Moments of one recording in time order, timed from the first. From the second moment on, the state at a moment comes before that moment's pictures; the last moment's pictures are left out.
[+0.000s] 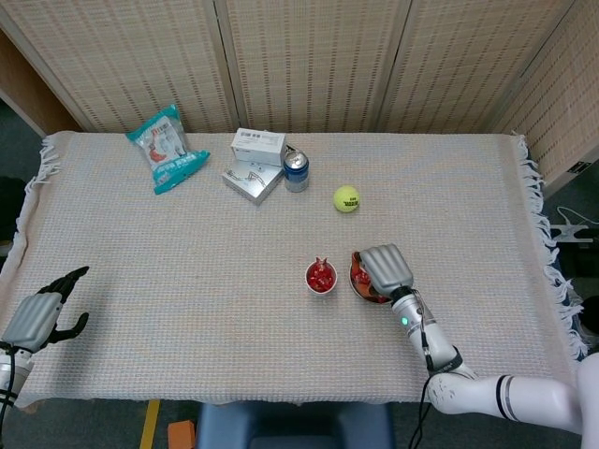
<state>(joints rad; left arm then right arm) -0.29 -1.11 -0.02 -1.44 1.42 1.14 -0.27 0.78 -1.45 0.14 -1.66 -0.85 1.01 -0.52</state>
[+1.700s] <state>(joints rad) -0.28 -1.10 -0.02 -1.45 1.42 1.16 -0.26 0.76 -1.42 0.09 -1.80 -0.95 1.21 -0.60</state>
